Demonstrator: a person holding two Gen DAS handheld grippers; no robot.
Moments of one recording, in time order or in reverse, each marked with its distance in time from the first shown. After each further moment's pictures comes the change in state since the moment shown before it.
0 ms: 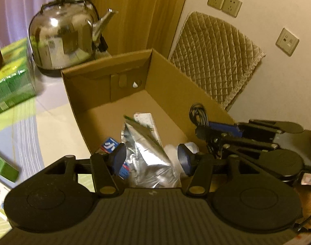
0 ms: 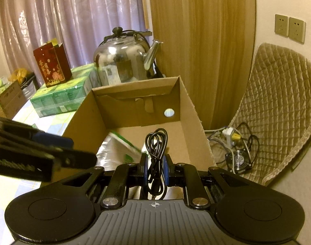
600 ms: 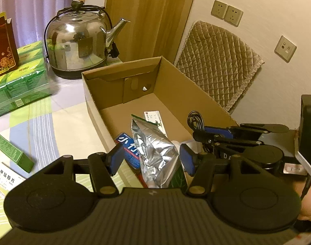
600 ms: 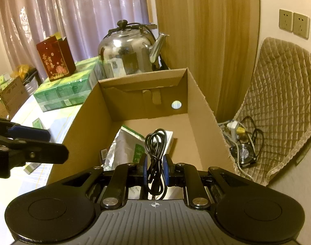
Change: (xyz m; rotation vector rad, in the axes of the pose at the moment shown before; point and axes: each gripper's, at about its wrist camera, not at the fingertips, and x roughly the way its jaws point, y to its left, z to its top) left arm -0.036 0.012 -0.019 -0.025 -0.027 0.025; right arm 0.005 0.013 -0.006 0.006 0.029 0.011
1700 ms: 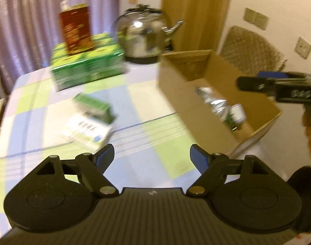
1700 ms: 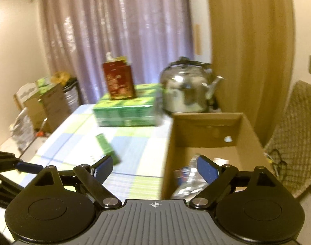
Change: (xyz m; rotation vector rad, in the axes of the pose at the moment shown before) left arm -0.152 0.083 -0.105 -0.066 -0.012 0.243; right arm -0.097 0.133 0.008 -0.155 -0.118 0.184
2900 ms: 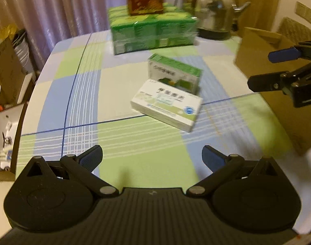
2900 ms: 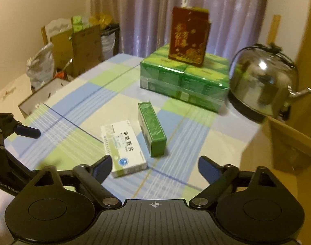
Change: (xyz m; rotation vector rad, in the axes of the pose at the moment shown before) left arm 0.096 0.143 -0.030 -0.110 0.066 0.131; right arm 0.206 0.099 -0.002 -0.319 0.234 0.099
